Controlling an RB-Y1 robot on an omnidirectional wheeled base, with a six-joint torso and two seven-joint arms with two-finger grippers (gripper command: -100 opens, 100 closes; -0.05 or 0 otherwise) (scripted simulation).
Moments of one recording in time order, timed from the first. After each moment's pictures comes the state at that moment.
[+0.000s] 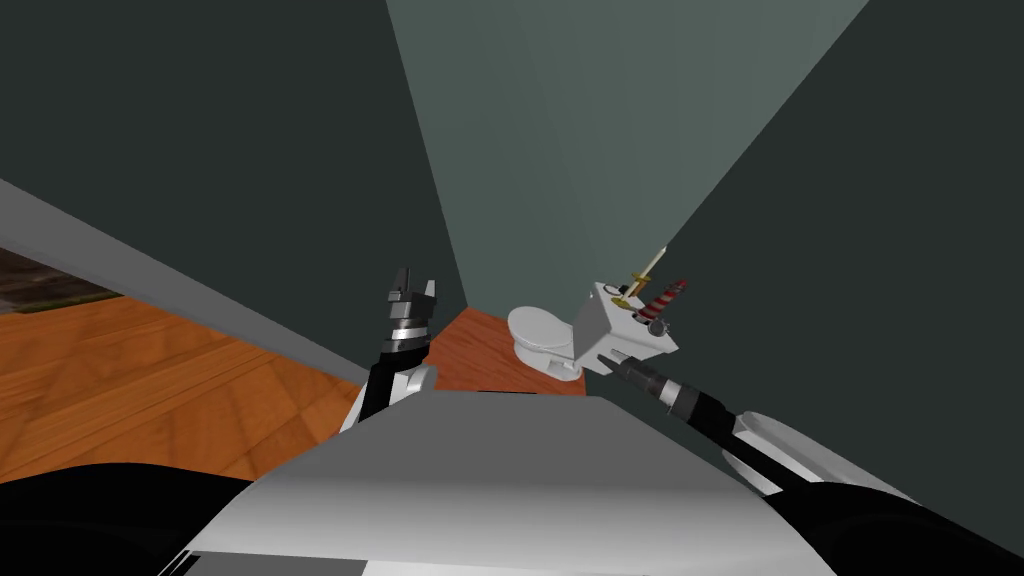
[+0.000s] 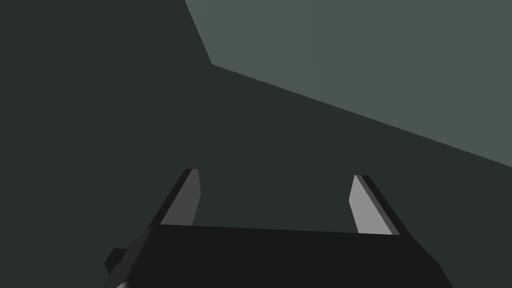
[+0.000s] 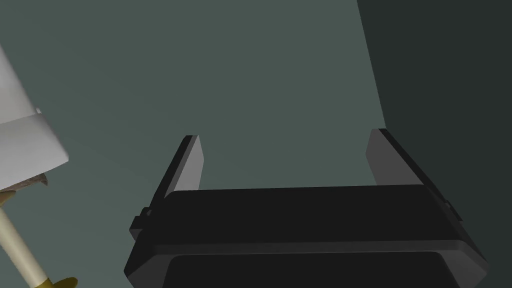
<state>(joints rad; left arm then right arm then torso) 0.49 0.02 -0.03 -2.35 0.05 -0.38 0.08 0.80 -1.02 -0.19 -1.80 0.48 -0.63 -0.02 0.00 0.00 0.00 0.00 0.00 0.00</state>
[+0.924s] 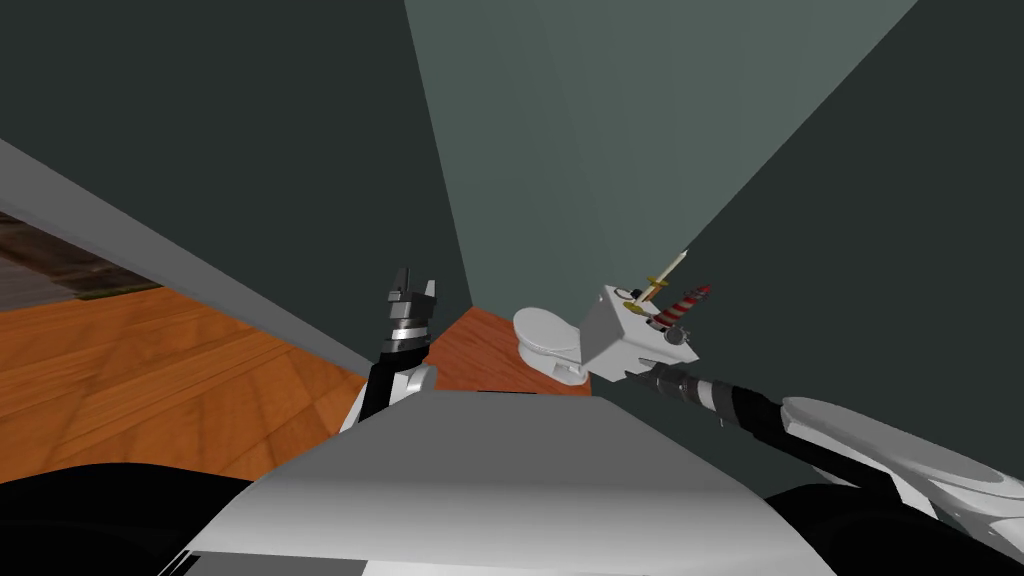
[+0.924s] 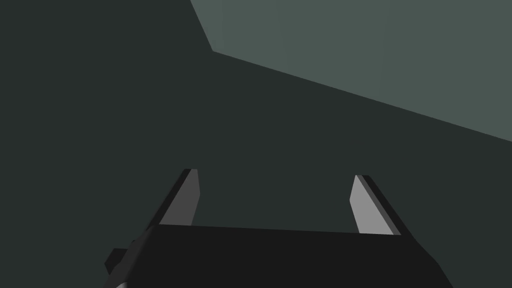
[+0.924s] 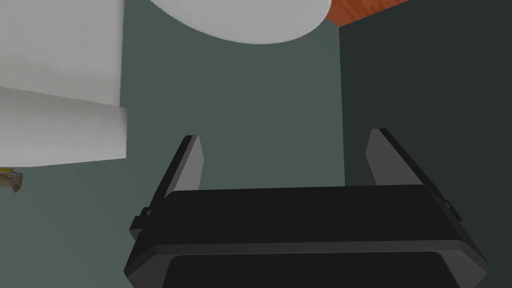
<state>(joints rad) 0.49 0.02 -0.02 -2.35 0.05 -0.38 0.08 0.87 -1.31 -0.24 -1.61 0.64 -0.65 0.01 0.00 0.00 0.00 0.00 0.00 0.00</state>
